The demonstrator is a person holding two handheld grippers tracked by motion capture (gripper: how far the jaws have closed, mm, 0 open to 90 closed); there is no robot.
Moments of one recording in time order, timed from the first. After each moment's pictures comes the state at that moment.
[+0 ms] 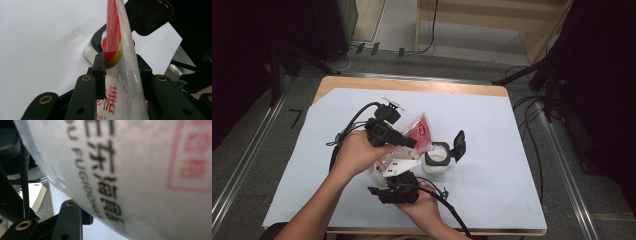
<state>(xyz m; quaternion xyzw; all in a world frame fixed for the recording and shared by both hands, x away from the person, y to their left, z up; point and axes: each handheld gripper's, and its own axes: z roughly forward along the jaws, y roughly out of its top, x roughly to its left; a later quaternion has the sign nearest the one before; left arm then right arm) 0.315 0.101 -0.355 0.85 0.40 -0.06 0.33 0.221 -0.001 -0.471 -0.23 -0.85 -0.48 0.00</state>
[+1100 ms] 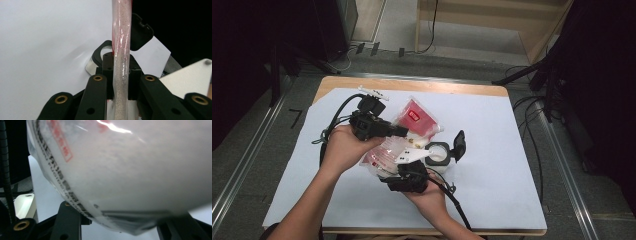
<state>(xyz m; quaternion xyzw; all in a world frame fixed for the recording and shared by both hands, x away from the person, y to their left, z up) 0.308 0.130 -0.327 0.83 0.38 -0.04 0.40 0.243 -0.023 -0.461 -0.27 -0.83 -0.49 -0.02</state>
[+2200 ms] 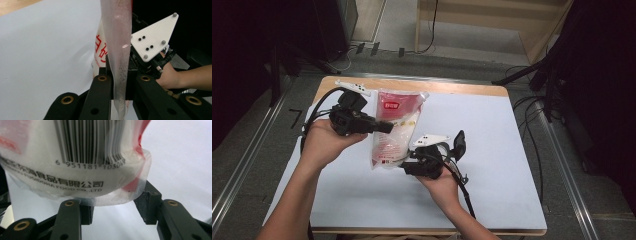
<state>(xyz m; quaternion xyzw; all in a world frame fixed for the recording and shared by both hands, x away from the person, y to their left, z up) 0.303 0.164 -0.307 0.84 0.35 -0.03 0.41 0.278 -0.057 -0.457 -0.34 -0.82 -0.47 -0.03</state>
